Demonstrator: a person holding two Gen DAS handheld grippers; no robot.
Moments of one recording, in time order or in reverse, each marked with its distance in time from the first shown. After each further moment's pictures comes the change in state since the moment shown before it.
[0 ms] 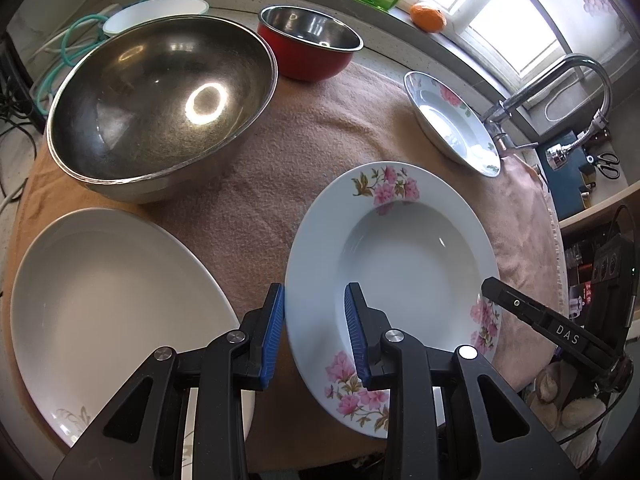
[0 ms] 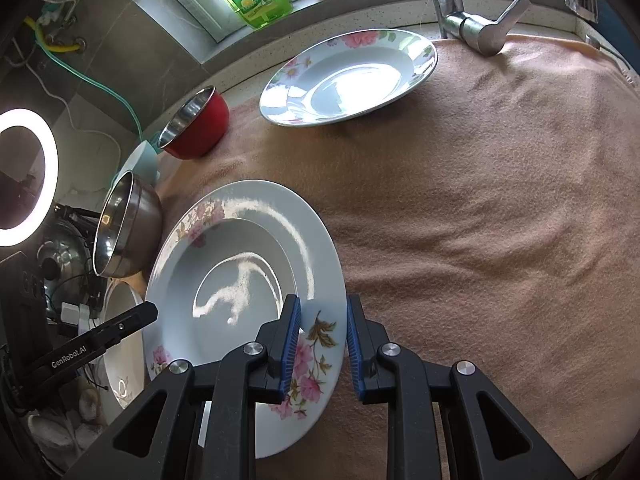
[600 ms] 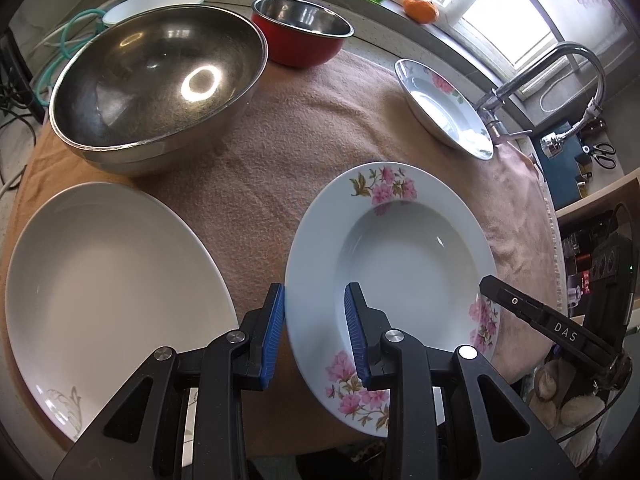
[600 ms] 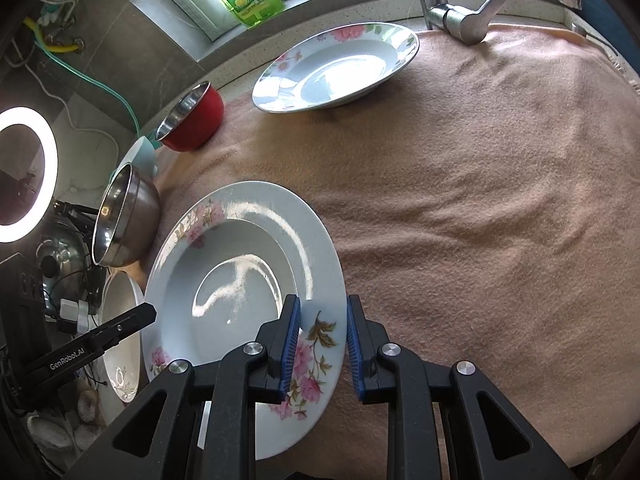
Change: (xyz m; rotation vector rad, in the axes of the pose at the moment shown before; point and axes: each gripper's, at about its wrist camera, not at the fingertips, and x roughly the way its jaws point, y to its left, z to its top) left arm 0.000 -0.007 -0.013 0.011 0.016 -0.008; right arm -0.008 -0.010 -0.017 0.015 0.007 -0.009
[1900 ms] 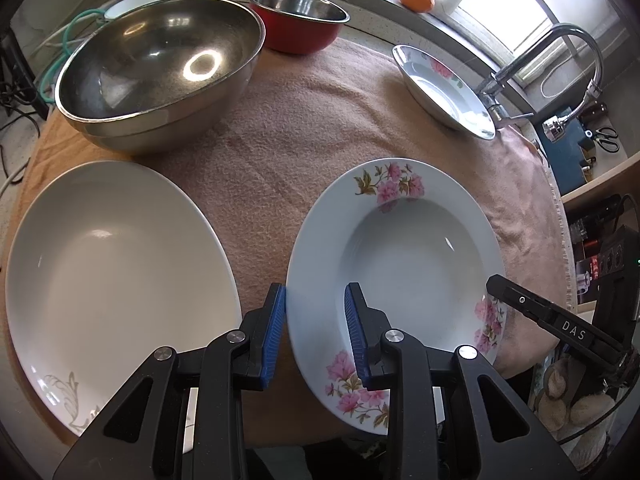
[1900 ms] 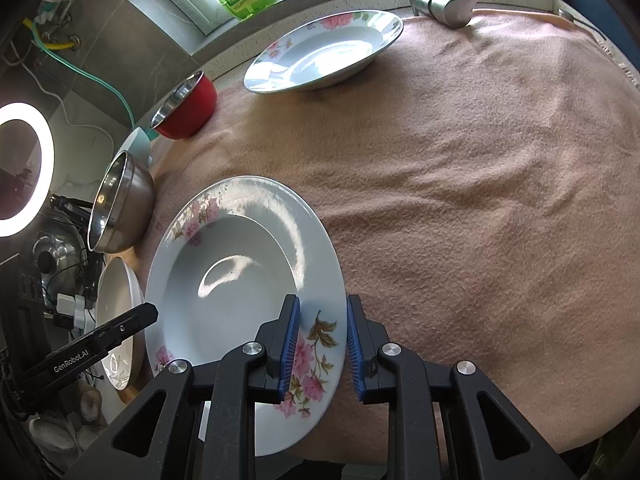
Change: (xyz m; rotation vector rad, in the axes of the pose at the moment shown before) left arm -0.001 0.001 -0.012 0.033 0.002 0.029; right arm 0.001 -0.004 -0.013 0.008 0.017 -0.017
